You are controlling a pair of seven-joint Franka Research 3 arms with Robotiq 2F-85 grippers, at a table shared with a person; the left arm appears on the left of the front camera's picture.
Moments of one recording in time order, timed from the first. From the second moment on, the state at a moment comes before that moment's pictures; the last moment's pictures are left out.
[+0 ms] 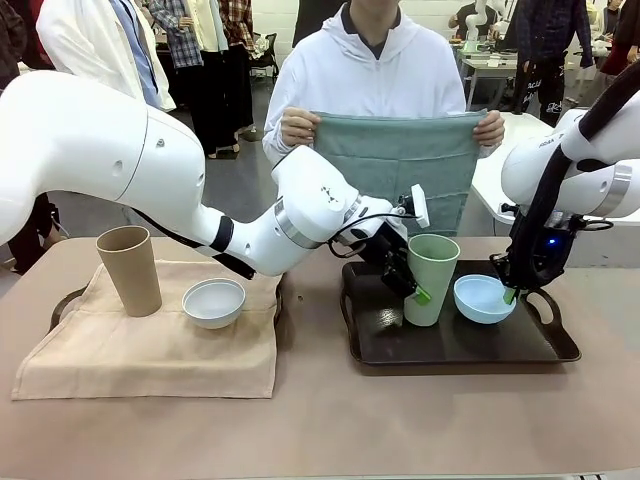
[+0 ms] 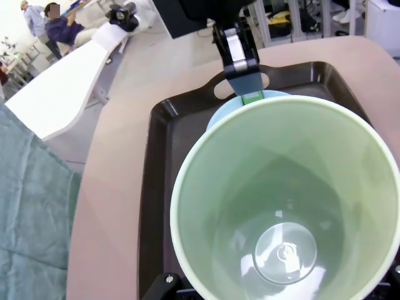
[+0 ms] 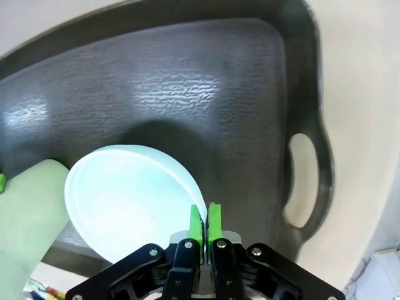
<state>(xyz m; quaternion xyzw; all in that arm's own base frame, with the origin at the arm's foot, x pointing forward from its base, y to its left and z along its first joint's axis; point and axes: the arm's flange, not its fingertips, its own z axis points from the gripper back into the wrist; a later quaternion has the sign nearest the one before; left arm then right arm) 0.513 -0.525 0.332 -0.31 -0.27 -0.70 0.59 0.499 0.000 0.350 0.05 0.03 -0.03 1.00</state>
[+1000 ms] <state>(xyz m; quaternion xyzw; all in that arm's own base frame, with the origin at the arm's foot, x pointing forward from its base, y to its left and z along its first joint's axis) 0.448 -0.457 0.567 -0.28 -0.30 -0.63 0.65 0.392 0.025 0.585 0.02 -0.07 -0.02 1.00</state>
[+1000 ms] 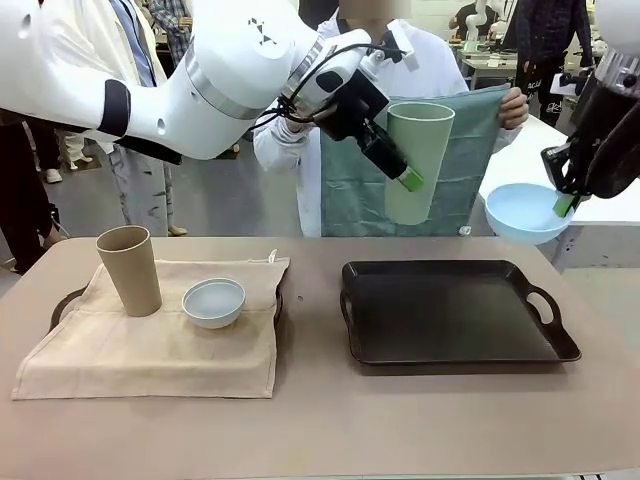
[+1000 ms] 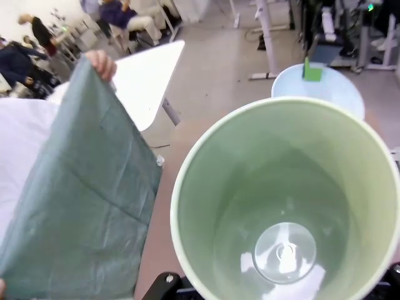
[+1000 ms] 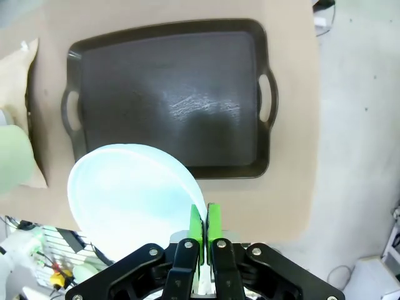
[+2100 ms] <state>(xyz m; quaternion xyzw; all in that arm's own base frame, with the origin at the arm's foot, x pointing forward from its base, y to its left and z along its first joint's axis) 0.456 -0.459 0.556 -0.28 -0.30 -0.63 0.66 0.395 0.023 0.580 0.02 -0.06 -0.02 1.00</state>
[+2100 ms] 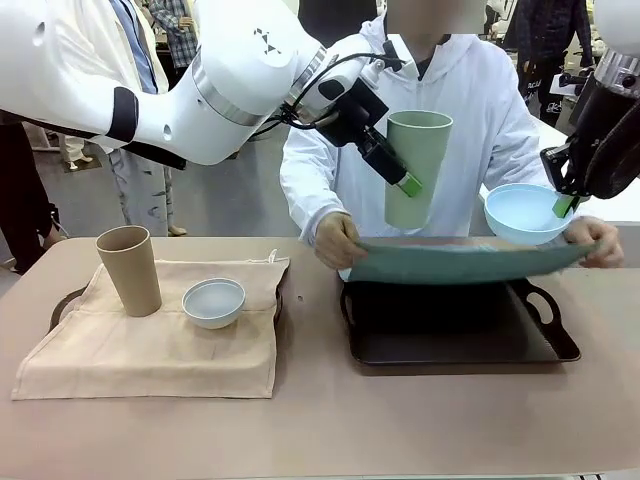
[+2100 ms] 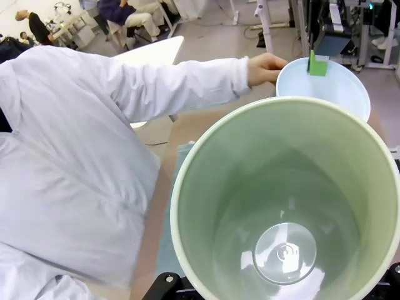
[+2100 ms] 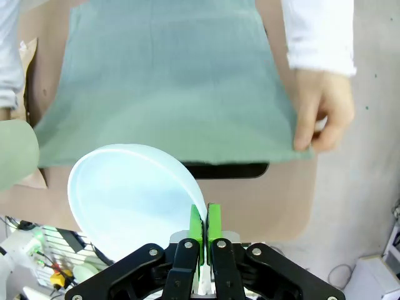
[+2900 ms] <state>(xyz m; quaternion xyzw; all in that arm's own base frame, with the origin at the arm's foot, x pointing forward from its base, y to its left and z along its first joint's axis) 0.456 -0.459 0.556 -0.28 -0.30 -0.63 0.66 0.395 0.023 0.580 0.02 -0.06 -0.02 1.00</state>
